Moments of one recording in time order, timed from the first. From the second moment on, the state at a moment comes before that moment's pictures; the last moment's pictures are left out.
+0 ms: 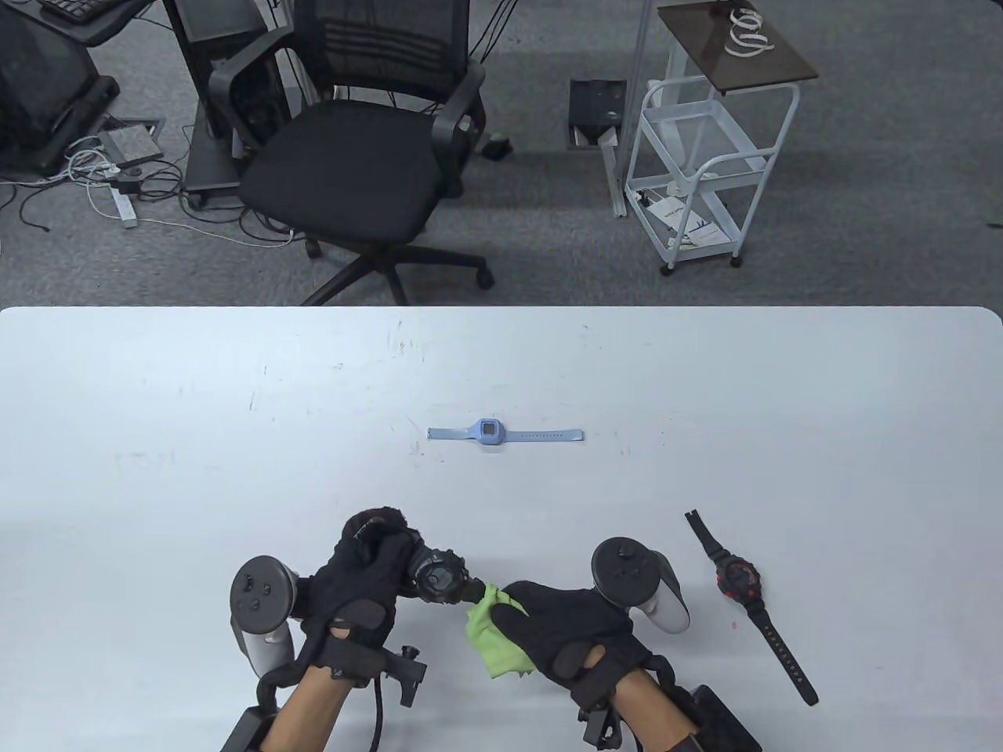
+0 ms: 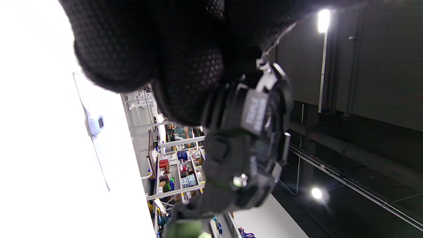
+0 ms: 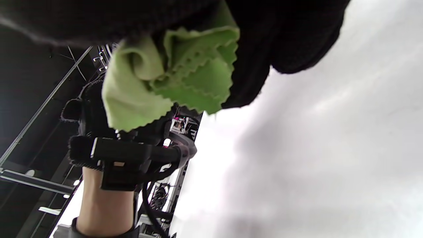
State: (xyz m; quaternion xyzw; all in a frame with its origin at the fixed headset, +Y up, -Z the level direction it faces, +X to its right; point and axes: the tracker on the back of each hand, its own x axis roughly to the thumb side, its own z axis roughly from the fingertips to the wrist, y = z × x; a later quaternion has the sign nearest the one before) left_hand -0.211 -0.714 -0.251 0.04 -0.07 0.67 0.74; right_hand 0.086 -0.750 -0.259 0.29 0.28 0.75 0.52
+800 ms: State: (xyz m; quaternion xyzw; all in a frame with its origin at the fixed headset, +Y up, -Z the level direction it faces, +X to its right) left_hand -0.213 -0.713 -0.251 0.05 -0.07 0.67 0.74; right_hand 0.086 -0.752 -0.260 0.29 0.28 0.75 0.52
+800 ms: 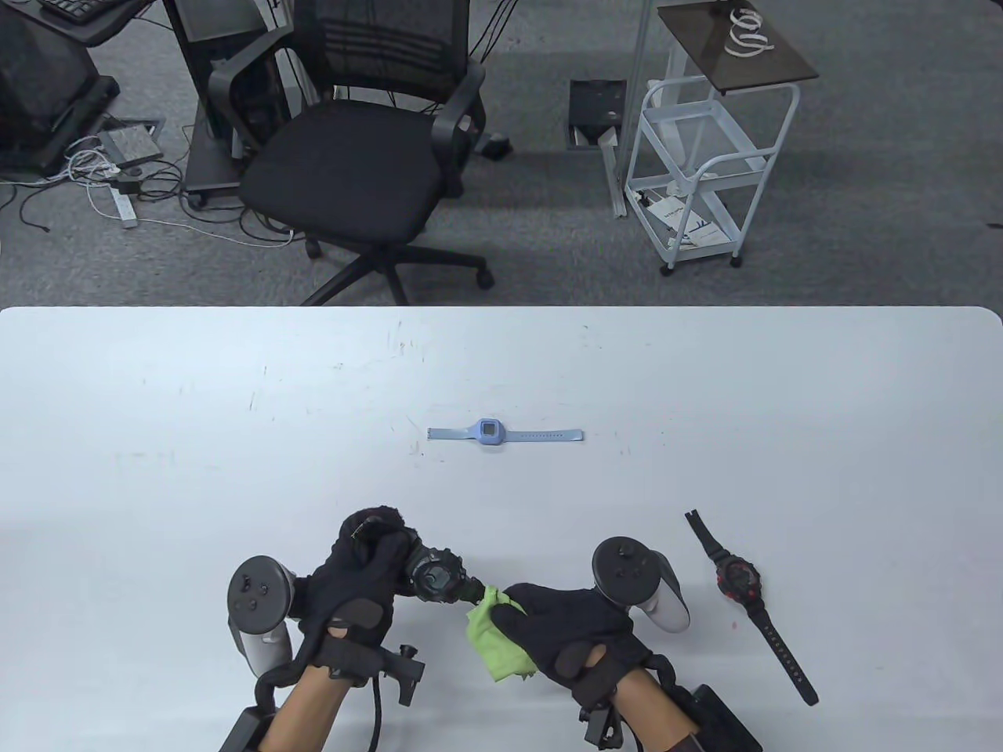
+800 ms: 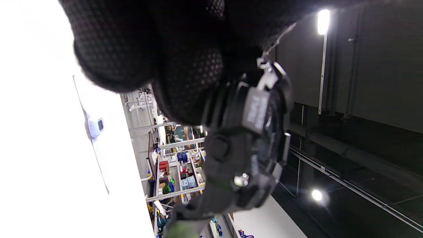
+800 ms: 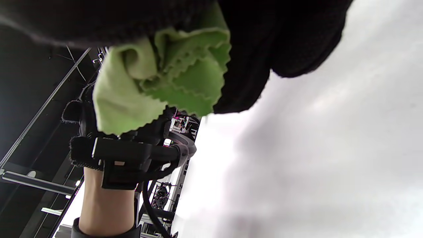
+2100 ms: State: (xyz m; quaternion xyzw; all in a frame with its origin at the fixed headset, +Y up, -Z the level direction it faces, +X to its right) left_hand -0.216 -0.711 -0.251 0.05 -0.07 0.67 0.74; right_hand 0.088 -0.748 -0.258 0.29 0.27 0.77 0.51
